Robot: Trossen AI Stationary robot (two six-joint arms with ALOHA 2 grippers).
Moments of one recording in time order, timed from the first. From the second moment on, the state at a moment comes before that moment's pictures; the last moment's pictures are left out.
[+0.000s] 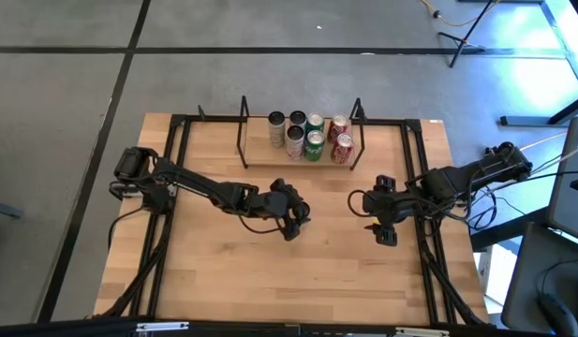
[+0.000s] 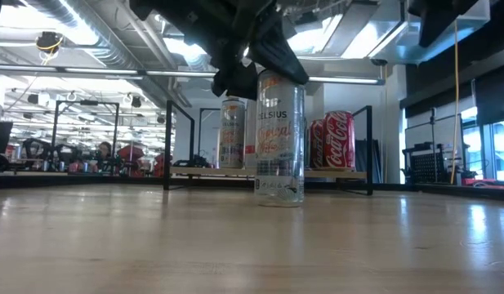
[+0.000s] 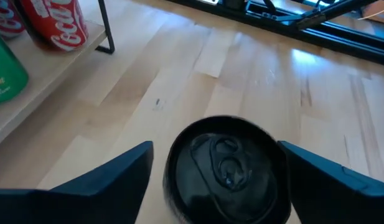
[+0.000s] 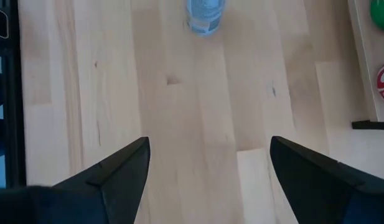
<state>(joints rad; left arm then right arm) -0.16 1.74 1.11 0.02 -0.33 -0.40 0.40 1.21 1.25 -1.18 0.15 0.46</state>
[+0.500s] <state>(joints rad) -0.16 1.72 1.11 0.01 -0.32 -0.45 0.40 1.21 1.25 -1.18 0.19 0.45</state>
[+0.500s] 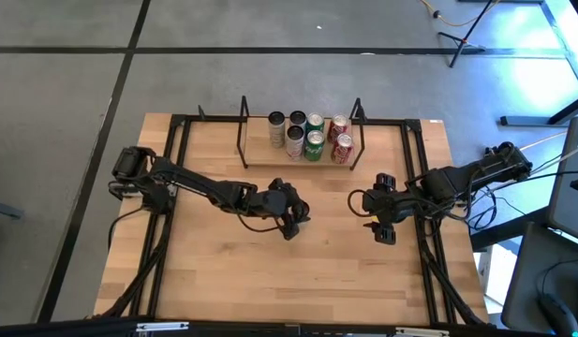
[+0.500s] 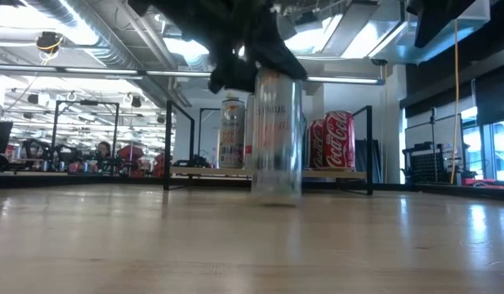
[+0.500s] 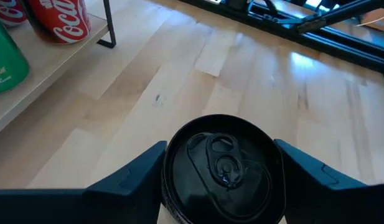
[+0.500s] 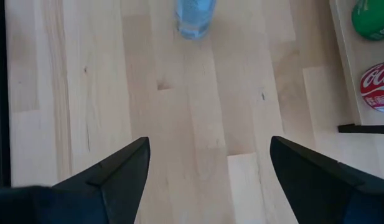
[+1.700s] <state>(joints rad) 0.30 1.44 1.12 -0.32 -0.46 -0.47 0.40 1.21 1.25 -1.14 0.28 0.42</state>
